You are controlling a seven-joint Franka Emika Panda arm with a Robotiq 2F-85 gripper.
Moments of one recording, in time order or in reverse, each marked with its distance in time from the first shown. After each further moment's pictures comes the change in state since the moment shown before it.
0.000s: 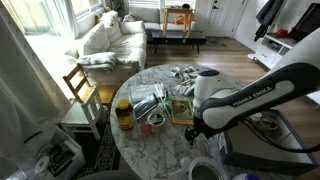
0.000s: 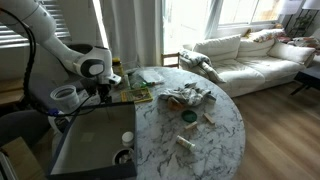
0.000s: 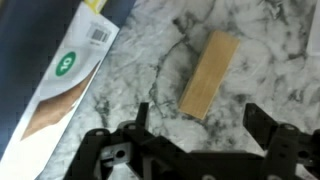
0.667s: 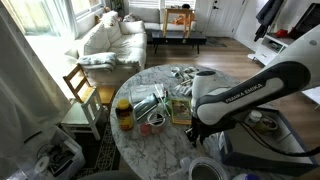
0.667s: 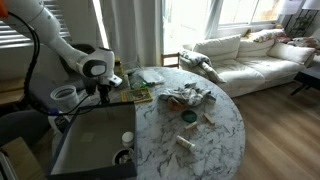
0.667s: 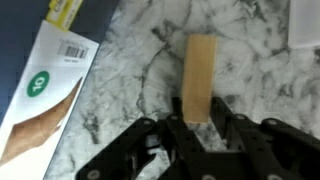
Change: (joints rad) arm 0.000 0.033 0.001 0.046 0.070 -0.055 0.055
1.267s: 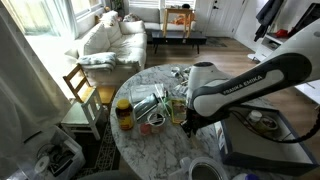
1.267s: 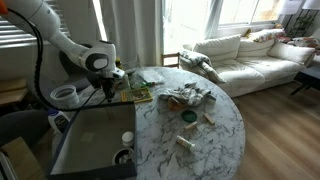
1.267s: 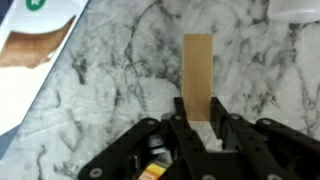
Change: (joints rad) arm 0.000 -0.003 0.002 0.076 -0.031 0.000 -0.111
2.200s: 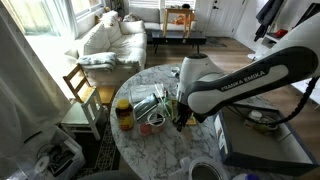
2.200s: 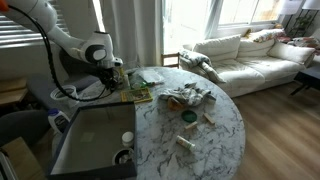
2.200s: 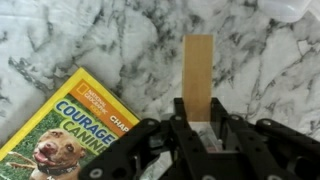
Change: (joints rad) arm 0.000 0.000 0.053 0.081 -0.065 0.023 -0.313
